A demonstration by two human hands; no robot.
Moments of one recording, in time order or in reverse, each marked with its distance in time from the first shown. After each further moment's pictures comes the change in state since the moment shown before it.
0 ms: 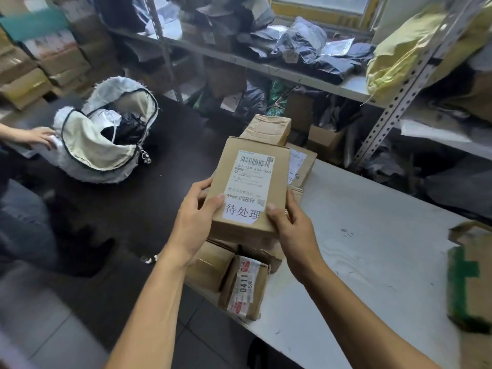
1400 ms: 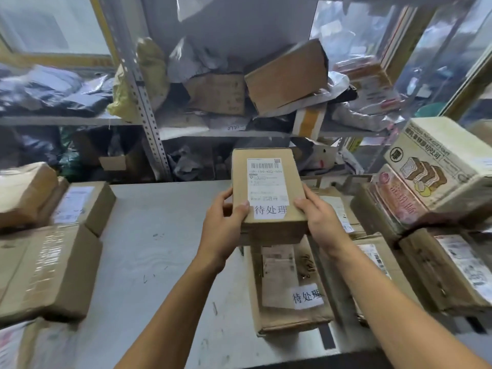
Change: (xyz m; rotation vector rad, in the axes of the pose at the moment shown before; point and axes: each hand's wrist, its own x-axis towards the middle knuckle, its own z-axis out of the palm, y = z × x) left_hand -0.224 0.032 0.441 0.050 -0.629 0.052; right_hand -0.227 -0.041 -0.460 -0.042 0.576 -0.085
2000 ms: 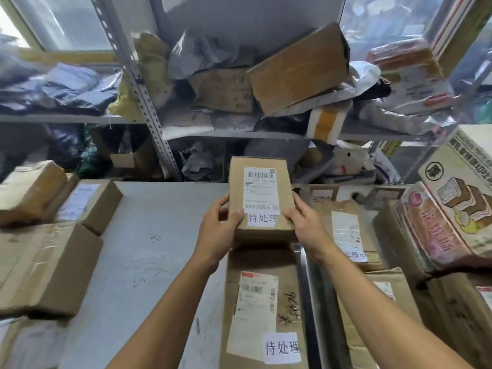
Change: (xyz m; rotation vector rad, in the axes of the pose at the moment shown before) left_hand 0.074 -0.030 0.051 0.105 0.160 -0.095; right_hand 0.105 0.056 -0.034 -0.043 -0.170 0.090
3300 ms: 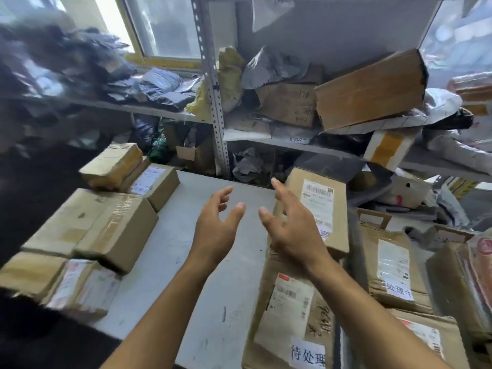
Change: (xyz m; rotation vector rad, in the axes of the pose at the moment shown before) left_hand -0.054 0.021 -0.073 0.259 0.349 0.191; right_hand -0.054 -0.078 0.098 -0.523 -0.140 -0.503
